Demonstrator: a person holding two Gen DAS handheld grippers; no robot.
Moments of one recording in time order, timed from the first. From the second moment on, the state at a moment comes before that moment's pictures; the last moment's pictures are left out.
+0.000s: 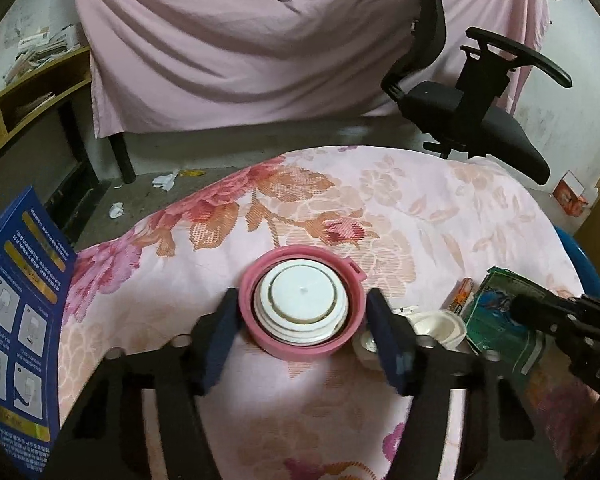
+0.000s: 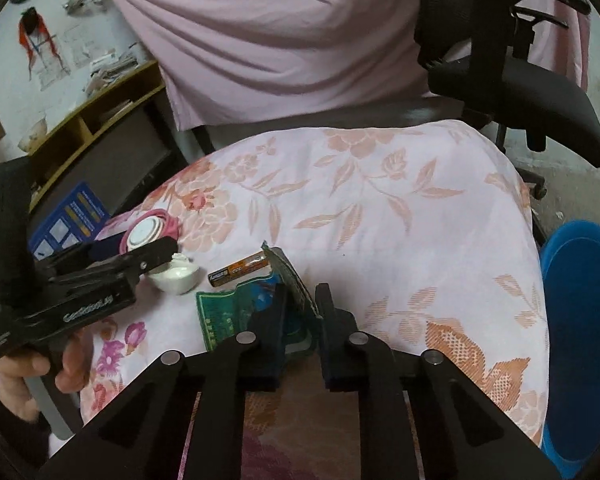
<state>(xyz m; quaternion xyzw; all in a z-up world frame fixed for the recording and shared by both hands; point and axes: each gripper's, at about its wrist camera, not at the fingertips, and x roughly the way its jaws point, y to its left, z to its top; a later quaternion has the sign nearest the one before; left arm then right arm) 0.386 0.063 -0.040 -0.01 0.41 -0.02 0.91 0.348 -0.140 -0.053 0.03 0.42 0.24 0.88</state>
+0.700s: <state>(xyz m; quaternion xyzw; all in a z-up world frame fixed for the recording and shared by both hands) 0.335 0.078 -0.032 -0.05 0.39 0.01 0.92 0.331 -0.128 -0.048 0.01 0.40 0.29 0.87</state>
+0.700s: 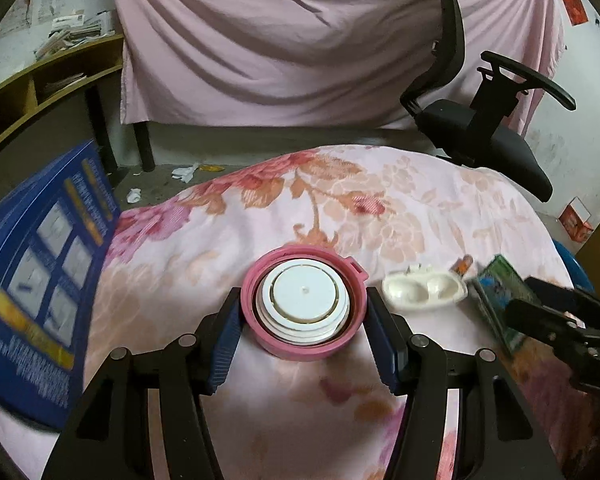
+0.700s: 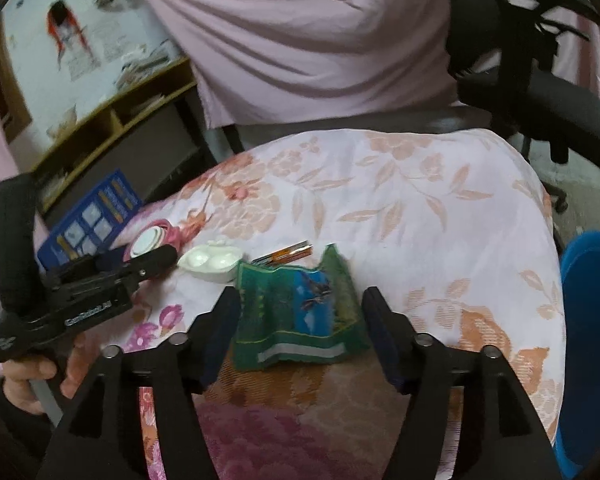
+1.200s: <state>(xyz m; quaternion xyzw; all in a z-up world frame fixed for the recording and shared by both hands) 0.330 0.079 -0.032 -0.06 0.40 0.01 0.92 0.326 -0.102 -0.057 -0.07 0.41 0.26 0.87</state>
